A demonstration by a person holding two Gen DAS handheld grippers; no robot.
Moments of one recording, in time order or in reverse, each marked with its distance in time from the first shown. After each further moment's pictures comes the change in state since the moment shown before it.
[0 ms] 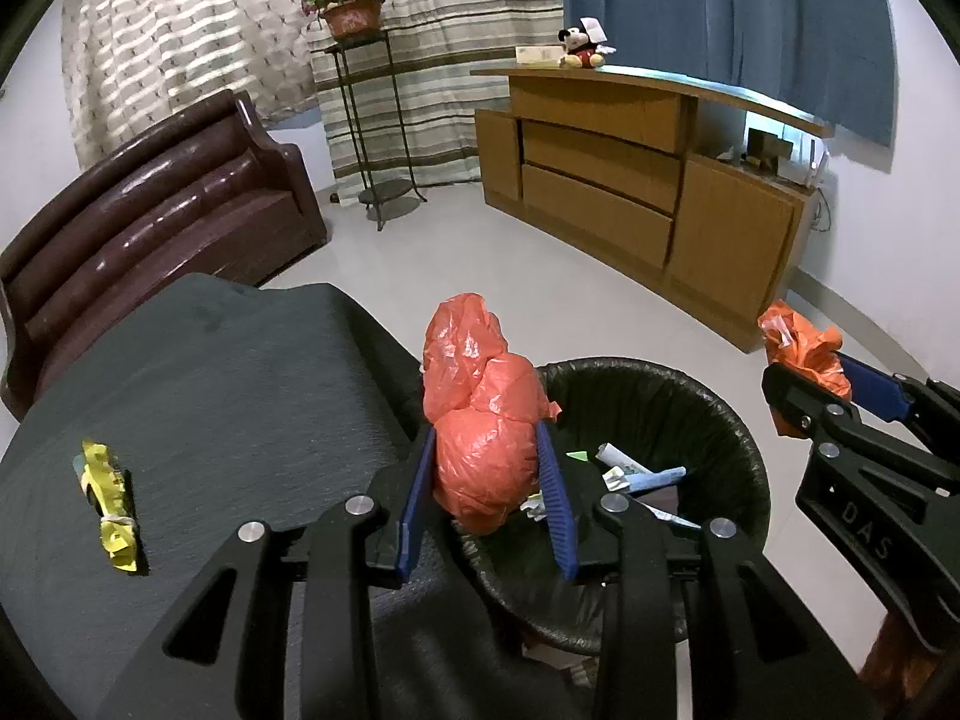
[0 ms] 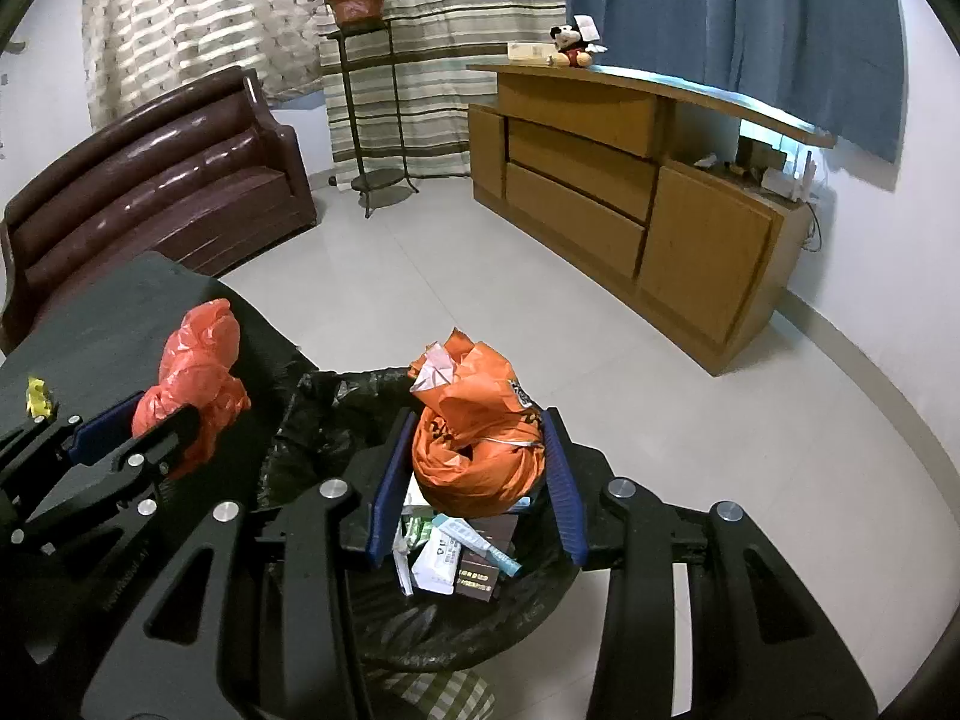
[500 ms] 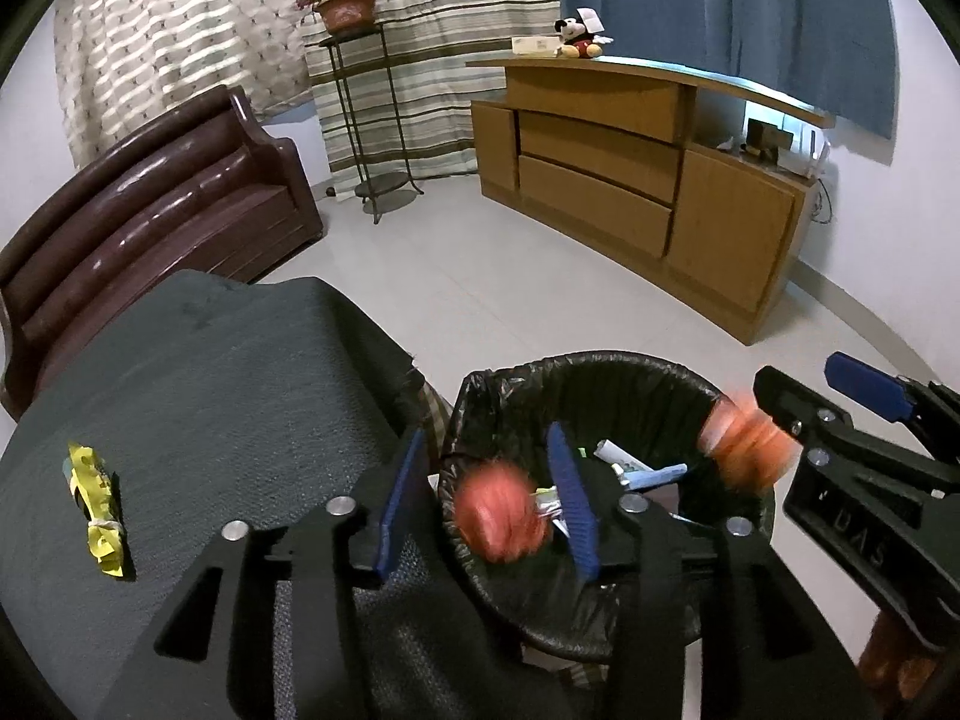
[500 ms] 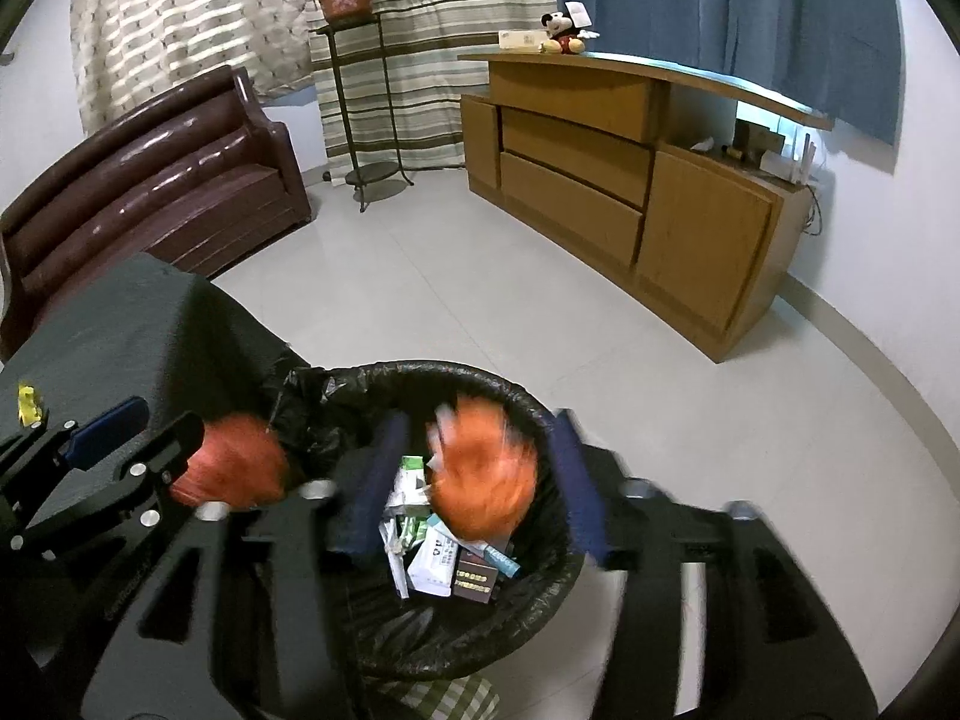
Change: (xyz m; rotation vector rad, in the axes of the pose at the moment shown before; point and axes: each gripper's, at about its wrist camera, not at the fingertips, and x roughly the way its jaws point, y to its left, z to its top) left arm 0.008 -0.004 0.005 0.007 0.014 0.000; right arm 0.010 -0.005 -0.001 0.021 0.016 0.003
